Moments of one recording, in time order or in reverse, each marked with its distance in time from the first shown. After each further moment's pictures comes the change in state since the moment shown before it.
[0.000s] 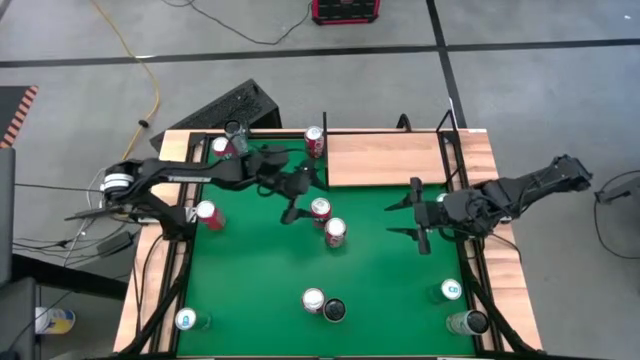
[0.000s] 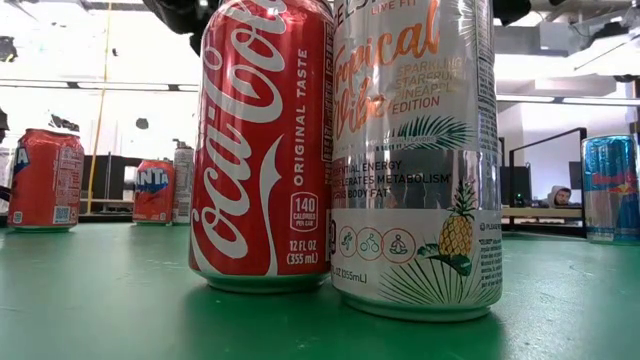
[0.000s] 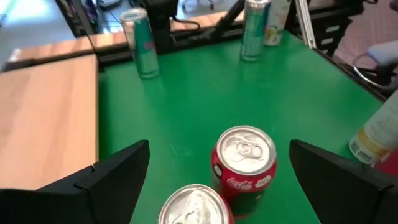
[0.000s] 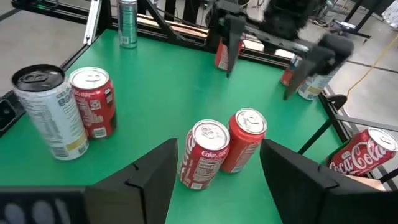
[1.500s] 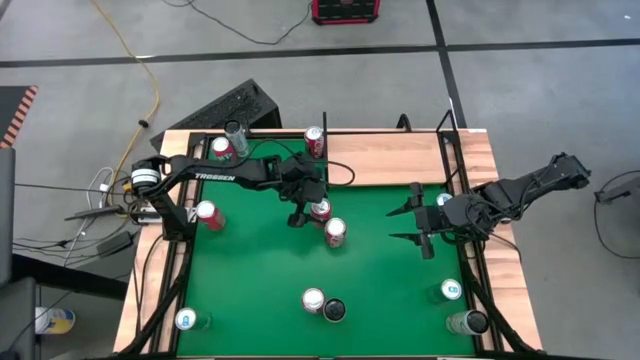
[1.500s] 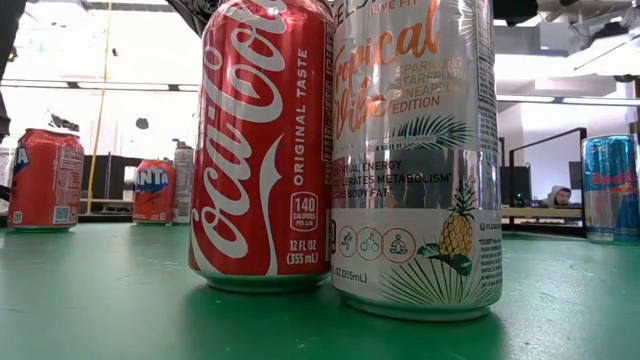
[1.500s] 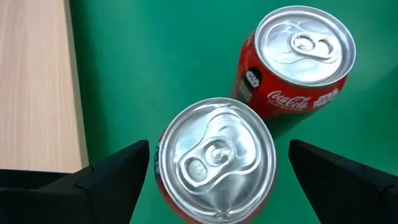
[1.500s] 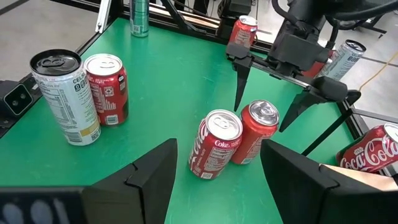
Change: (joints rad) left arm -0.023 0.186 0.138 -0.316 -0.172 0.123; right arm 0.035 0.000 0.001 -0.045 0.000 0.016
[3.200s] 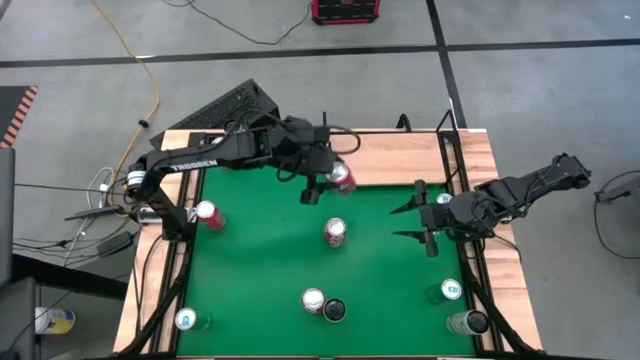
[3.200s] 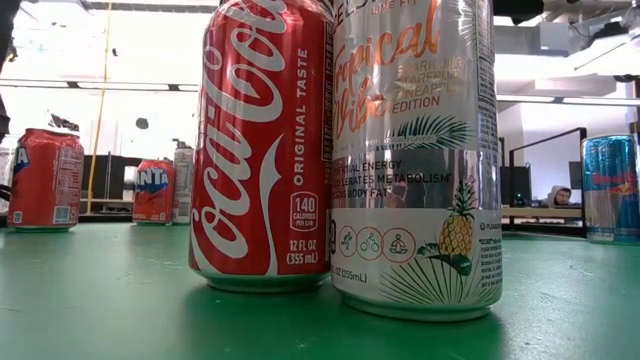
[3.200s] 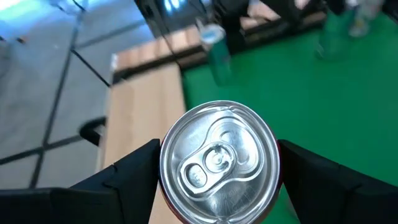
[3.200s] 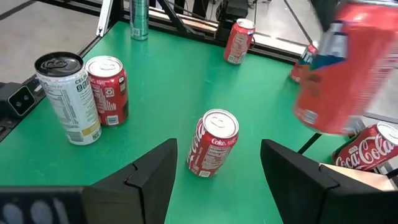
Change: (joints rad) left arm -0.021 -0.029 0.543 -0.270 -0.209 0.022; right arm 0.000 -0.050 0.000 -0.031 0.000 -0.002
